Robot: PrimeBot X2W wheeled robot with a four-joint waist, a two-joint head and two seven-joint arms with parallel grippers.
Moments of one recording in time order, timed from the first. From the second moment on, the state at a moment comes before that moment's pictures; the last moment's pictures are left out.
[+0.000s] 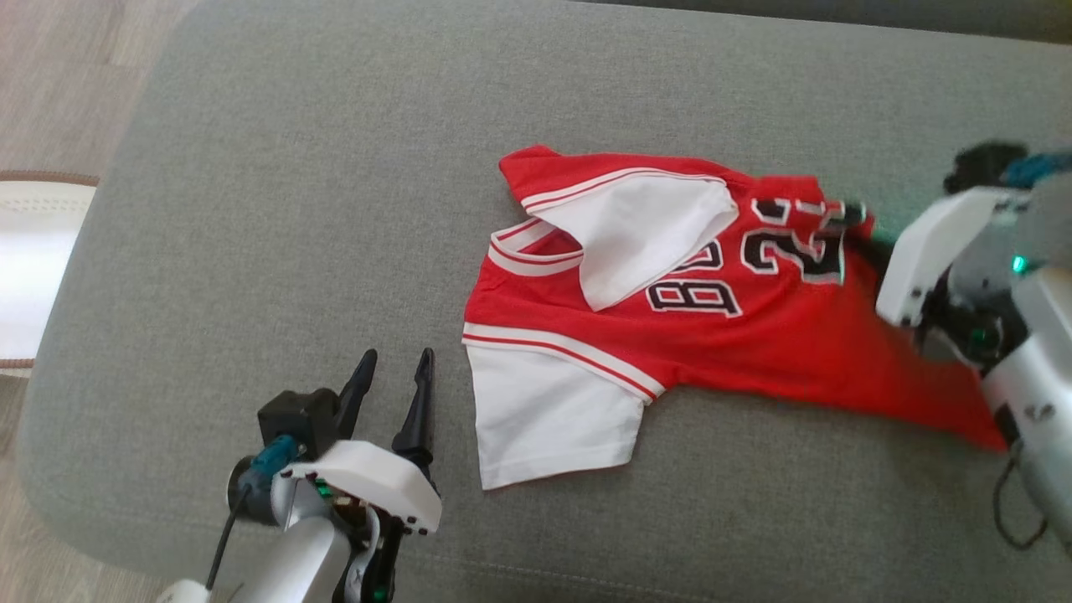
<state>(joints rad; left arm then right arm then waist) -0.19 0.16 -0.54 0.35 -0.54 0.16 -0.25 -0.70 -0.40 0.46 0.79 0.81 0.12 0.52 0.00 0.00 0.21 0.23</state>
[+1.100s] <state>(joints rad) -0.12 0.20 -0.35 0.13 -0.45 0.18 -0.25 -0.58 -0.39 0.36 0.68 0.82 0.12 -0.25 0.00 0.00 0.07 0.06</state>
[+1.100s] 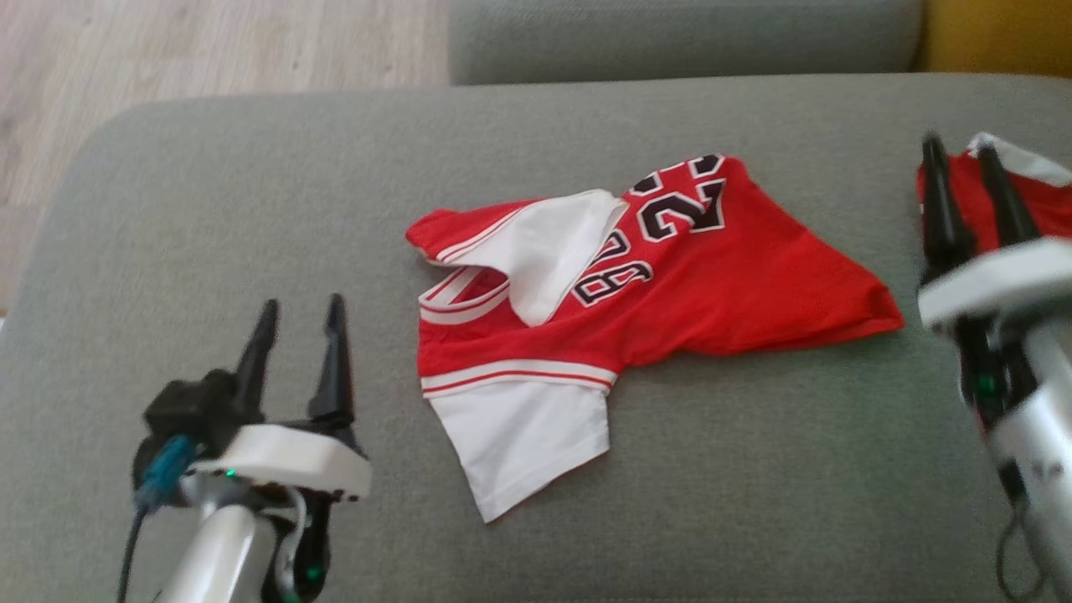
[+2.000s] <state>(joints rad) 0.04 0.13 -0.18 0.09 -0.32 0.12 -0.25 -0.03 -0.13 -0.01 0.25 0.30 0.12 -0.23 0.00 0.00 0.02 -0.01</state>
